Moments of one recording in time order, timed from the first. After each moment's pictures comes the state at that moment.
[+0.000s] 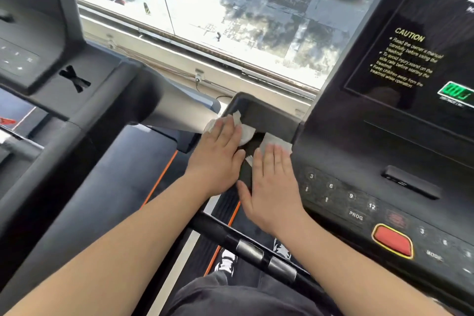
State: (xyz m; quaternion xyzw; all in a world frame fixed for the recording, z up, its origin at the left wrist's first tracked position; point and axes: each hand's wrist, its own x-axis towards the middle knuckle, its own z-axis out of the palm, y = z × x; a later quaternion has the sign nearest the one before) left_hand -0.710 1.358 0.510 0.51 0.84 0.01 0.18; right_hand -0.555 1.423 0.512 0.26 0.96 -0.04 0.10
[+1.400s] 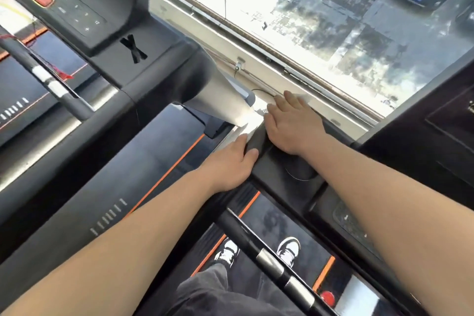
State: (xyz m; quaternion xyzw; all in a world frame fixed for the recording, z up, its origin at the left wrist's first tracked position) left_hand -0.739 1.314 0.507 0.28 0.84 0.24 0.39; right_hand -0.703 1.509 0.524 0.13 0.98 -0.04 0.16
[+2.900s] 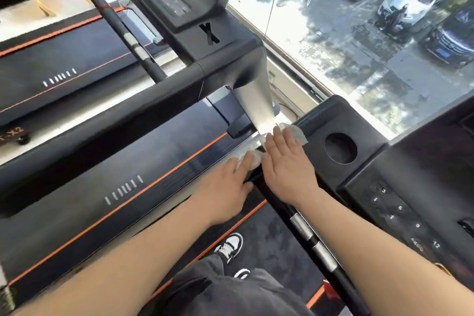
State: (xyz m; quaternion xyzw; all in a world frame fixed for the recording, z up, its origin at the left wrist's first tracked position) left_hand -0.642 1.158 0.503 0.33 0.92 0.12 0.20; right_hand -0.613 1.344 0.505 0.07 0.99 -0.10 0.08
